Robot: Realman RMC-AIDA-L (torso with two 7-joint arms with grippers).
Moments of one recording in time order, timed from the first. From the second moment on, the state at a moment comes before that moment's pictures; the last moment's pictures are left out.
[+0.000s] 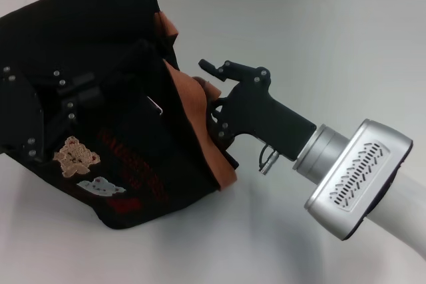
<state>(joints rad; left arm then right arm) -0.32 -2.01 0.58 0.61 1.70 1.99 -0.79 0.57 2.09 0.25 0.44 -2.34 -1.18 -0.24</state>
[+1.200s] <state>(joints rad) -0.34 -2.01 0.58 0.61 1.70 1.98 -0.79 0.51 2.09 0.19 0.44 -2.38 -1.25 -0.24</state>
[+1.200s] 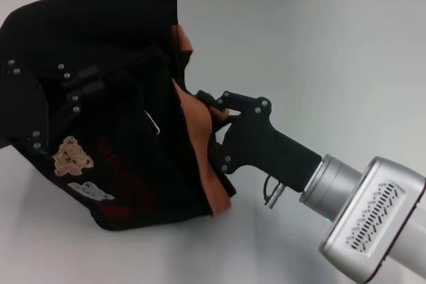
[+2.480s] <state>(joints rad) -0.34 -2.02 0.58 0.61 1.70 1.99 -0.78 0.48 2.09 0.19 0.44 -2.38 -1.29 -0.24</state>
